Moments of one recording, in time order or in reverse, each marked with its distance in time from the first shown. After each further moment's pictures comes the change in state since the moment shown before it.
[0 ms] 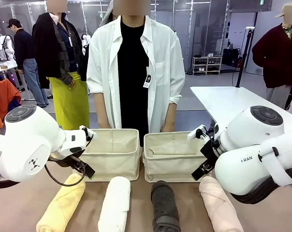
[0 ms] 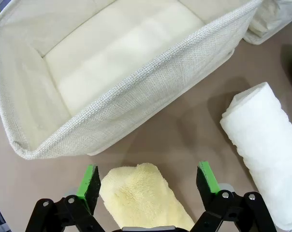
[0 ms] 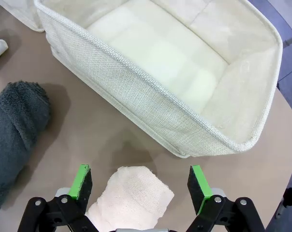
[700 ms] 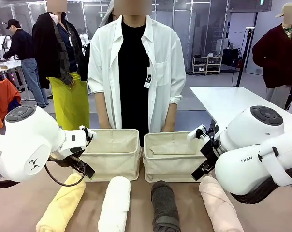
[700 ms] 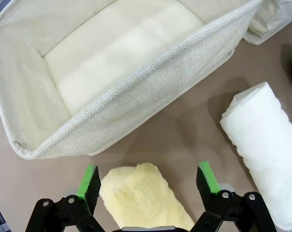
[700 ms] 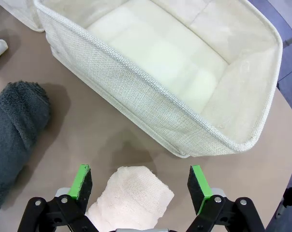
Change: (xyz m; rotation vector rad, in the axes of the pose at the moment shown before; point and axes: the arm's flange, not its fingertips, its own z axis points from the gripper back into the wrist) left arm 0.000 0.000 0.000 0.000 0.000 0.000; right arm 0.000 0.000 0.000 0.000 0.000 0.000
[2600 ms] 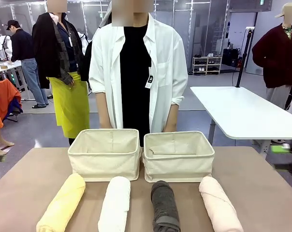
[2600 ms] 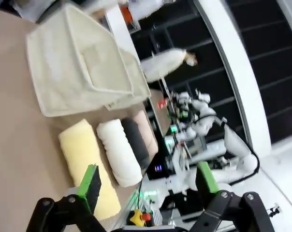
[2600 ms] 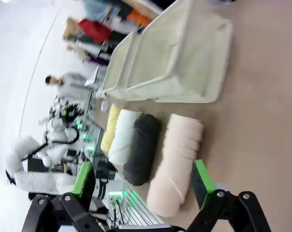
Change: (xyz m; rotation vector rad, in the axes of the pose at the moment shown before) left arm -0.224 0.264 0.101 -1.050 -0.500 0.789; right arm -0.206 -0.216 0.092 0.885 -0.374 -0.908
